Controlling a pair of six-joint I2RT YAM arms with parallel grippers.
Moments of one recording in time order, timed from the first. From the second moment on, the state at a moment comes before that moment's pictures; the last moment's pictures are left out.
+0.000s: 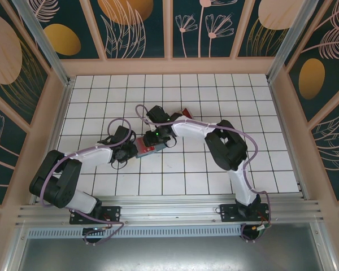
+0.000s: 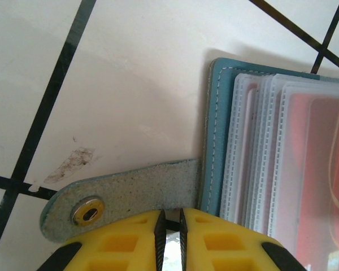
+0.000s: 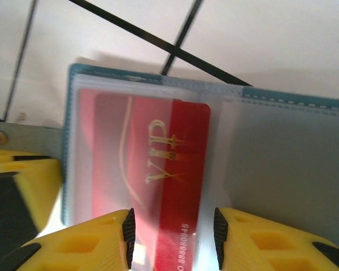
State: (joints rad) left arm -0.45 1.49 0.63 -0.24 -0.02 -0.93; right arm 0.84 2.15 1.57 -0.54 -0.25 0.39
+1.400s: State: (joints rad) left arm -0.45 1.33 0.71 -0.29 -0.01 -0.92; right arm 0.82 1.95 1.46 -0.51 -0.31 0.42
